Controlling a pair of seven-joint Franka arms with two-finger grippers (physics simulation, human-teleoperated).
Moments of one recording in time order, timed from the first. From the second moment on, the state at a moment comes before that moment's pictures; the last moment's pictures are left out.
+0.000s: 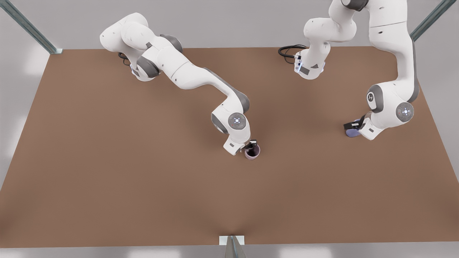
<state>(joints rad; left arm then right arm) -0.09 0.12 0.30 -2.21 0.00 2.10 0.09 0.78 1.08 0.05 -0.86 0.04 2.06 0.75</state>
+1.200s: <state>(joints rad) -0.09 0.24 0.35 -2.34 0.00 2.36 0.26 0.07 0.28 -0.13 -1.34 0.03 1.68 0.19</state>
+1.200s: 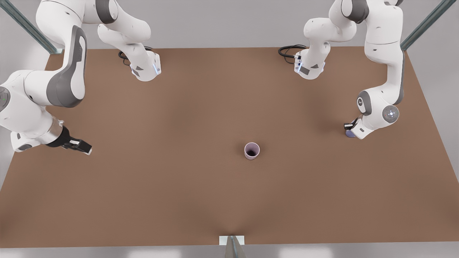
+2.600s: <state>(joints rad) -0.52 0.67 -0.17 -1.23 0.01 1.81 -0.48 0.07 0.29 -0.13 -1.34 0.05 1.77 -0.10</state>
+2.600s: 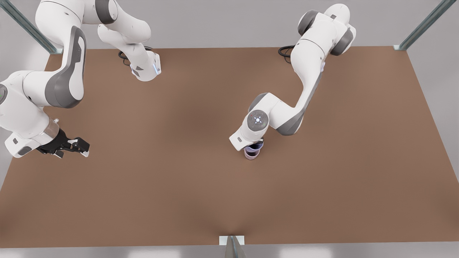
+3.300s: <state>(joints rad) -0.53 0.71 -0.16 -1.22 0.05 1.82 -0.63 0.07 0.29 -0.13 -1.34 0.05 1.79 -0.12</state>
